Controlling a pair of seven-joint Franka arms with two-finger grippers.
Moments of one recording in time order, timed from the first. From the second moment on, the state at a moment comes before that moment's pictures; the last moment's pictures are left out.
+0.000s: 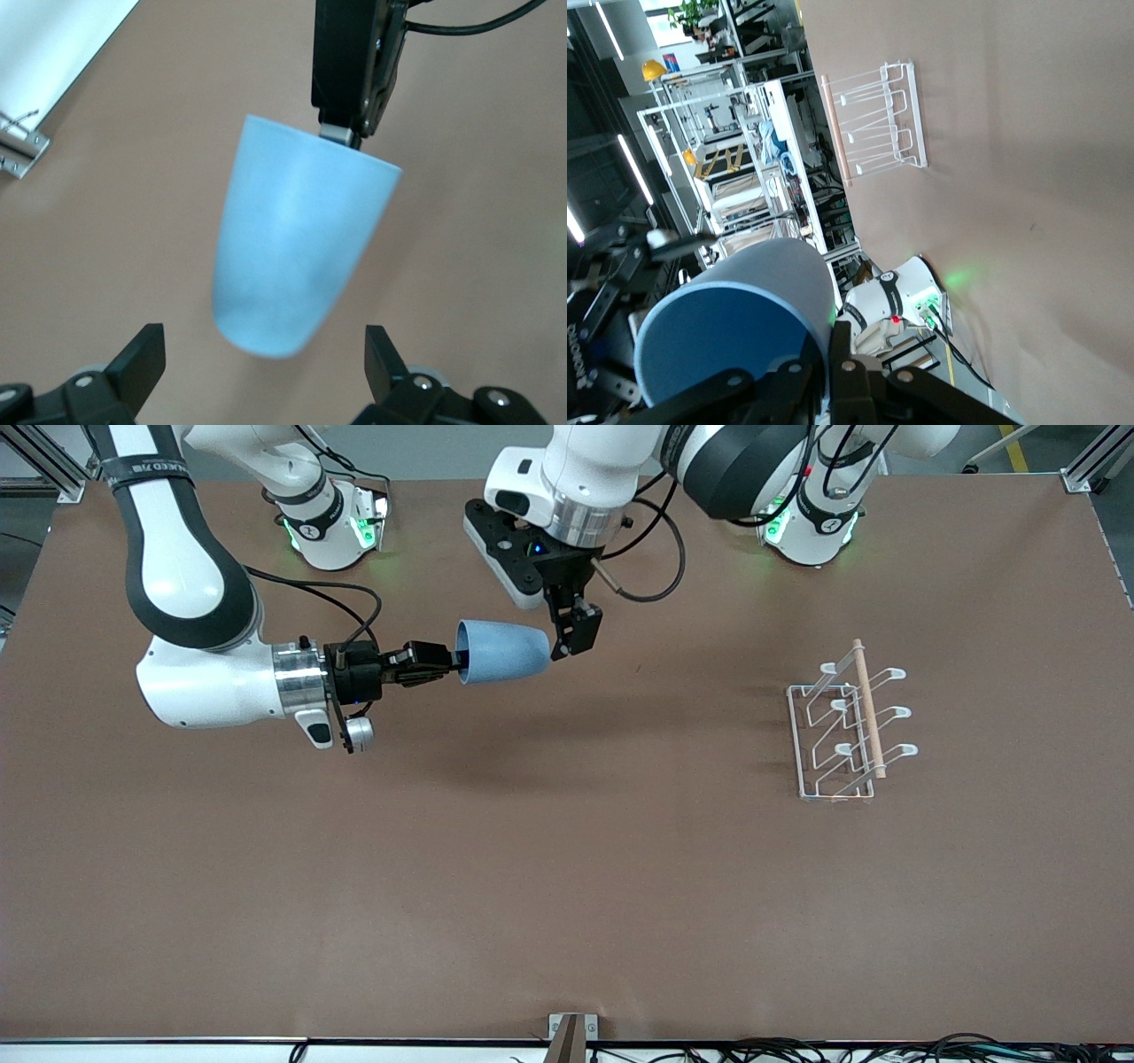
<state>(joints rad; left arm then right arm) -0.68 0.36 -0.21 -1.29 -0.01 1.96 0.19 0.23 0.21 0.04 -1.88 1.30 1.69 -0.22</state>
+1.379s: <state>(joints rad) -0.68 0.47 -0.23 -1.29 -0.02 2.14 0.36 0.23 0.22 0.03 -1.88 1.30 1.69 -0.23</state>
